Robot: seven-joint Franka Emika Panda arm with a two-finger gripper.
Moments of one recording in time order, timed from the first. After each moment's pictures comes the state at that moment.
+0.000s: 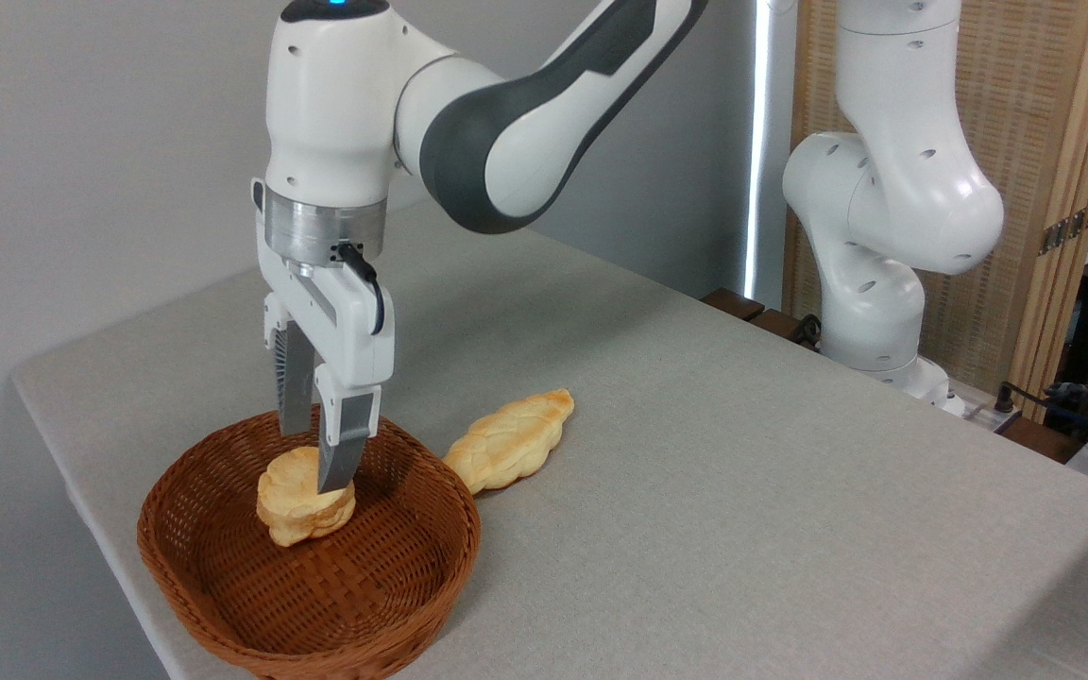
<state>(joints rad) -0.14 0.07 -0.04 -1.96 -0.13 2.32 0.76</state>
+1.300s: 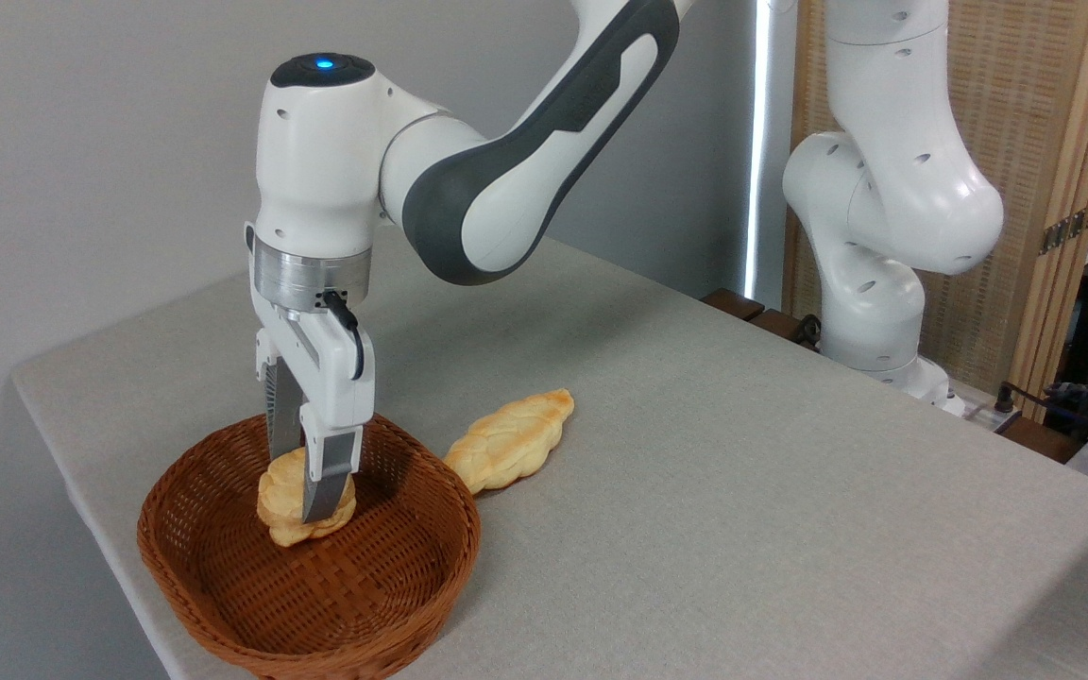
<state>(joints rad) -0.15 0.15 -0.07 -1.96 -0.12 2.41 0.77</state>
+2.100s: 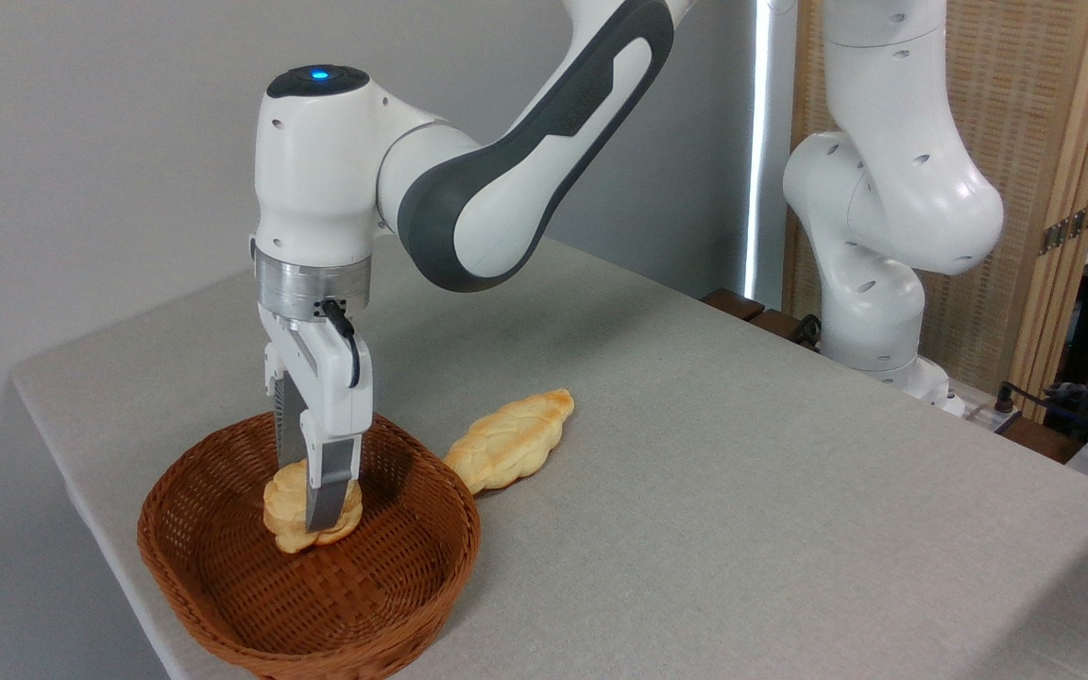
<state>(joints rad) -0.15 0.16 -0.07 -1.96 -0.07 2.41 0.78</state>
